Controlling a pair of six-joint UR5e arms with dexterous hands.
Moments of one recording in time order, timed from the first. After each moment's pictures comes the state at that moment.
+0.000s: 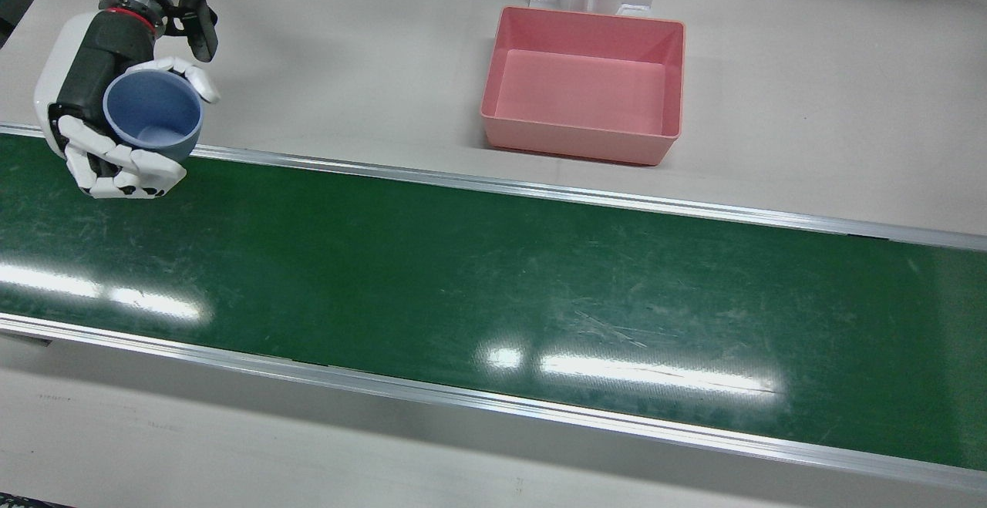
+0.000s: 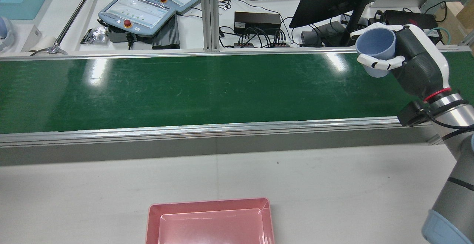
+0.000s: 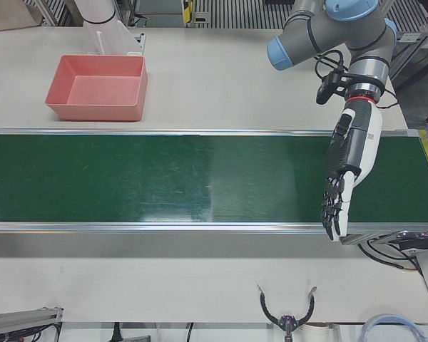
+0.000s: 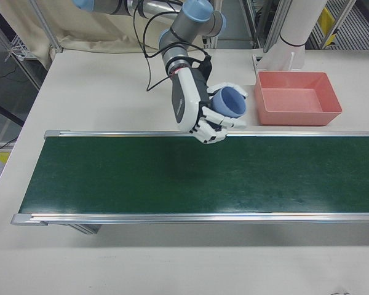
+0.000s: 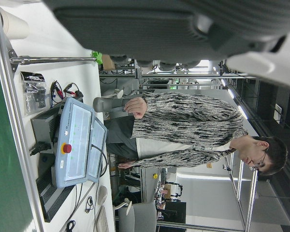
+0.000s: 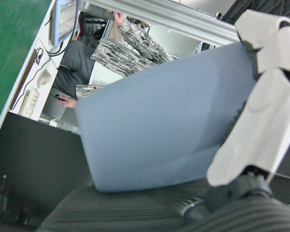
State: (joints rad) left arm -1.44 -1.71 -1.76 0.24 1.79 0.00; right arm 0.81 -1.50 2.23 -3.59 -0.91 -0.45
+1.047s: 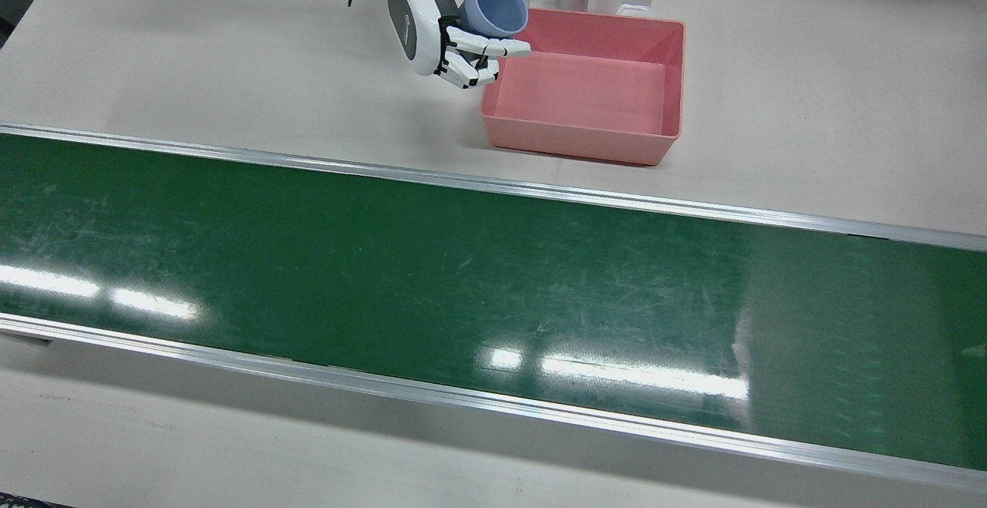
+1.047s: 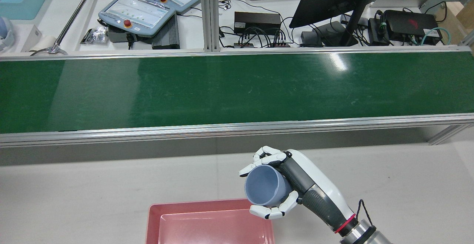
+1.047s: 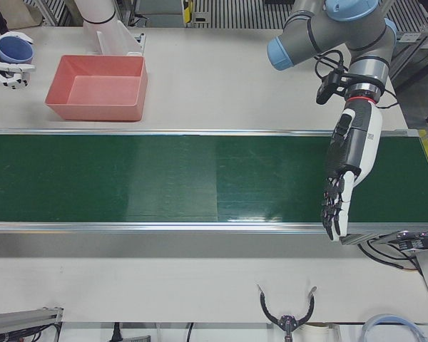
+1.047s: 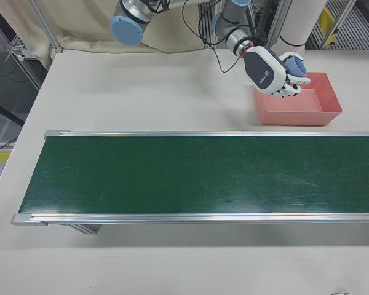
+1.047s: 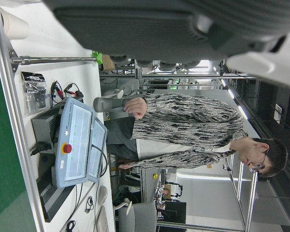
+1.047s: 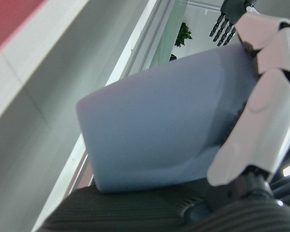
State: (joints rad) left arm -1.44 -1.71 -1.76 0.24 1.79 0.00; right arm 0.03 -1.40 2.40 -3.56 -0.58 -0.85
